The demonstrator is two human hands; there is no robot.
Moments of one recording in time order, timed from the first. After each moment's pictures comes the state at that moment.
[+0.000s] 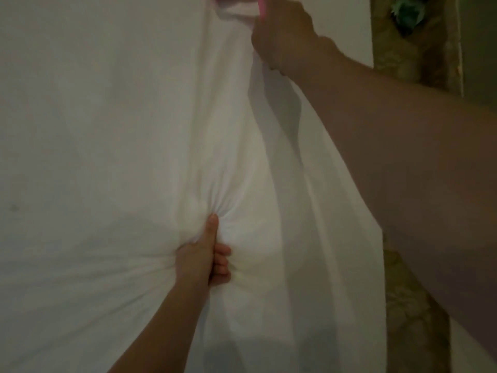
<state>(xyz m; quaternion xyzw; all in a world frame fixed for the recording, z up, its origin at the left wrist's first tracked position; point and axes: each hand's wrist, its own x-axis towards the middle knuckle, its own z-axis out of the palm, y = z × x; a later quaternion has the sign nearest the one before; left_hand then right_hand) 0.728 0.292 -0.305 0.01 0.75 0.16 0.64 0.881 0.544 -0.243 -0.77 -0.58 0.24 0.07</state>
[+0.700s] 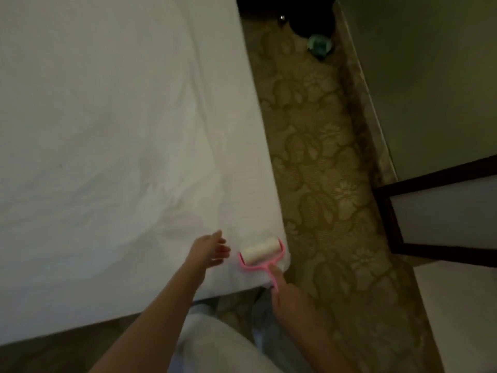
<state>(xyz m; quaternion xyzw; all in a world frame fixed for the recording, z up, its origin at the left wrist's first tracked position) 0.803 0.102 -0.173 0.21 0.70 0.04 0.68 0.959 -0.056 -0.177 -0.75 -0.52 0.39 -0.10</state>
